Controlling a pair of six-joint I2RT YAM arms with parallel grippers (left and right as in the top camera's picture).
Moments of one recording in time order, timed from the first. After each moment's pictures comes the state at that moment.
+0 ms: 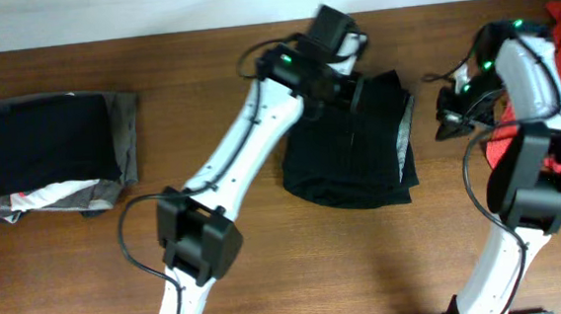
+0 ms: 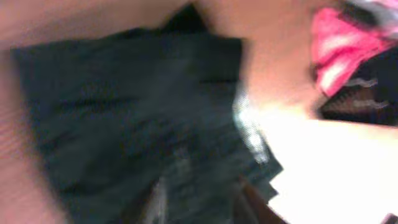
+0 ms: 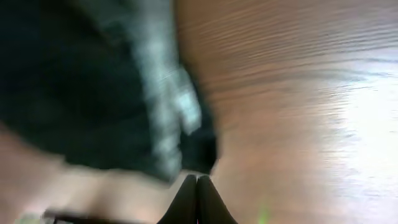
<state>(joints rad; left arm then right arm) -0.62 2.29 2.35 -1.10 0.23 -0.21 -0.25 2.15 1.94 -1.55 -0.33 0.04</state>
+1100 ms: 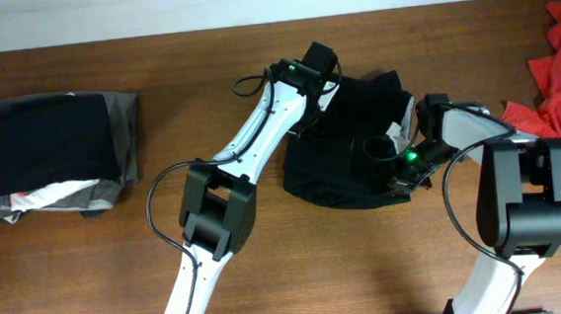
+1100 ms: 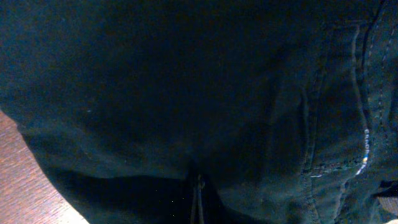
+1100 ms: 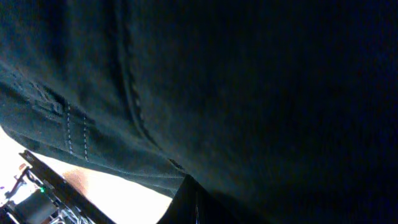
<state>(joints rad) -0.60 2.52 2.33 -1.20 0.15 -0.10 -0.08 2.01 1.18 -0.95 -0.58 -0.09</state>
